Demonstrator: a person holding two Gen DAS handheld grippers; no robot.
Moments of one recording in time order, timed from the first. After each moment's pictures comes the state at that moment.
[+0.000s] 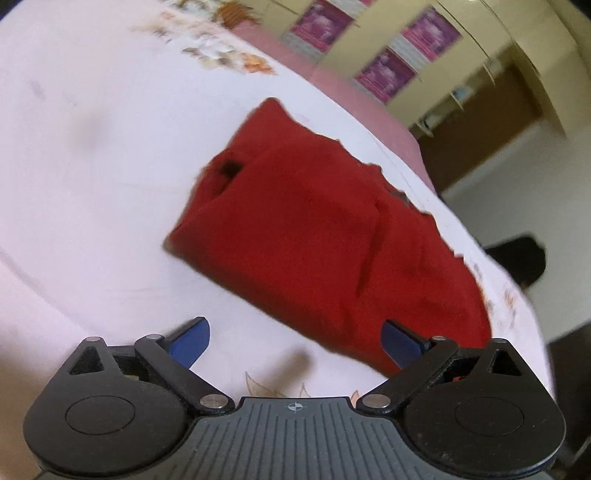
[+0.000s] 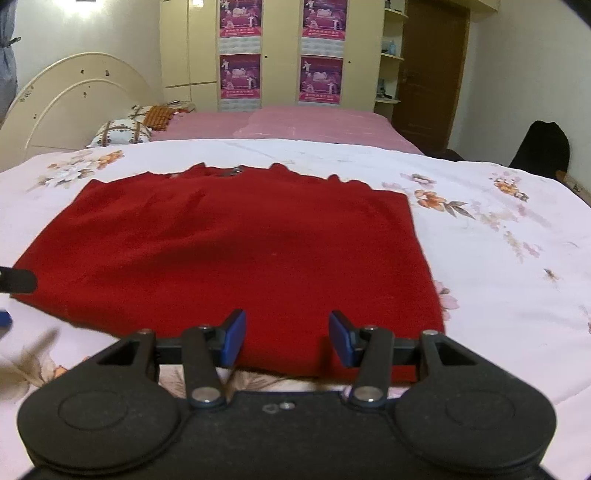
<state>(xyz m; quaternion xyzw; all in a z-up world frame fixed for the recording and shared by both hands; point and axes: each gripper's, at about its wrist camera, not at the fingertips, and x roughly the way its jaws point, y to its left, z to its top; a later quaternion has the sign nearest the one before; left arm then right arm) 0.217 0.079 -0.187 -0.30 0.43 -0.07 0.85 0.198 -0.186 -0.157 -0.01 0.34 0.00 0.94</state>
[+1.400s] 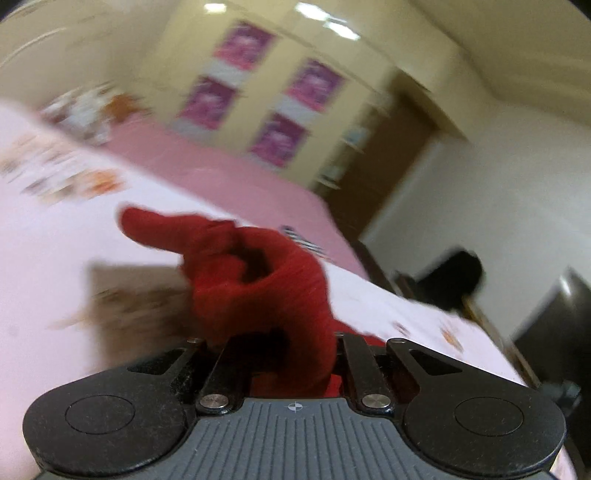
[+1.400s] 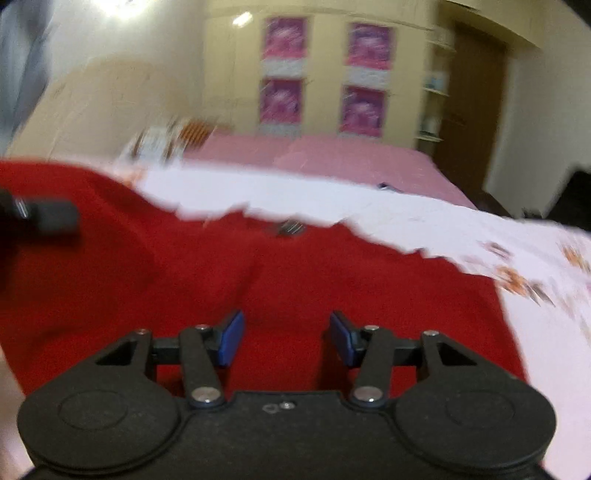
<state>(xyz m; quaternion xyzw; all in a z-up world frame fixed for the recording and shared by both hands) 0.294 -0.009 -0.116 -0.22 0.27 -0.20 0.92 0.278 -0.169 -0.147 0.01 0.28 0.03 0.96</state>
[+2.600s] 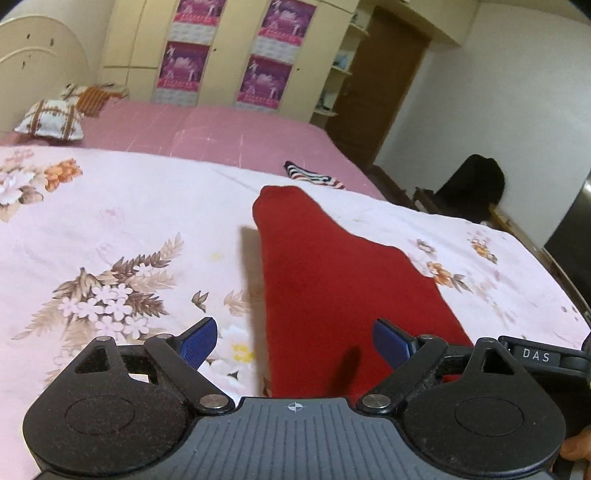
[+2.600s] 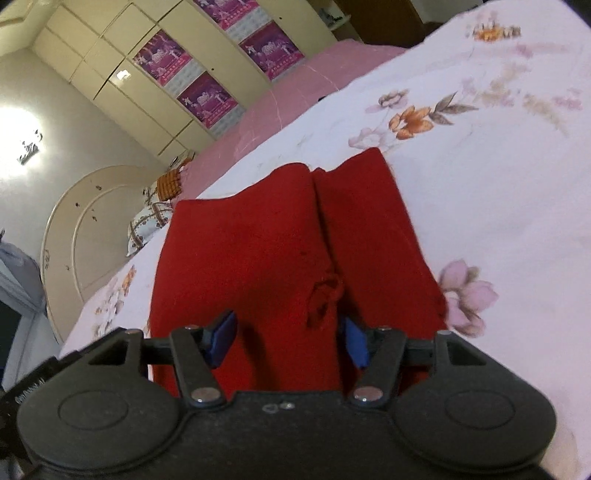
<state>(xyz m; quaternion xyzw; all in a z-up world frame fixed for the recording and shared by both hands) 0.319 -0.051 -0.120 -0.10 0.36 -0.19 0.91 0.275 -0.312 -0.175 0.34 0.36 0.06 0.87</state>
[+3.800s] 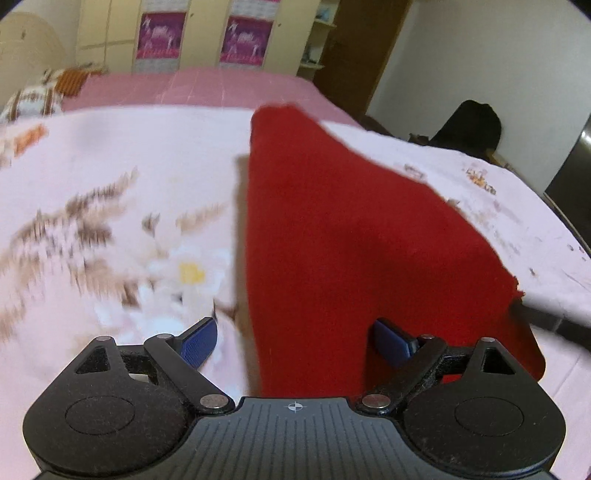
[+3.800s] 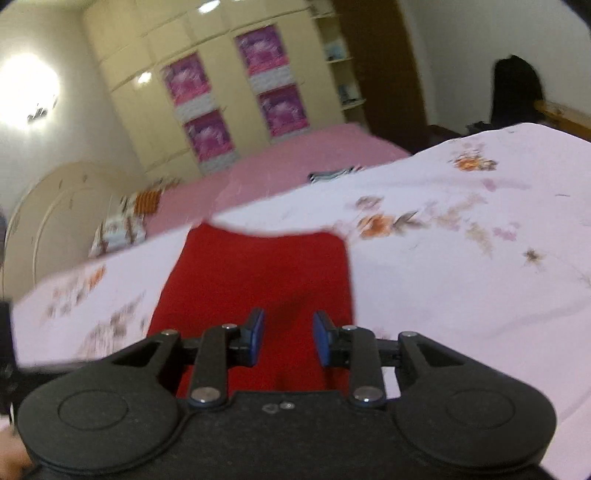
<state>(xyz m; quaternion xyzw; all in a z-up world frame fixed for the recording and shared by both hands) 0.305 -0.105 -0.168 -0.05 0.42 -0.21 0.88 0.189 -0.292 -0.132 0.16 0.31 0.00 0.94</state>
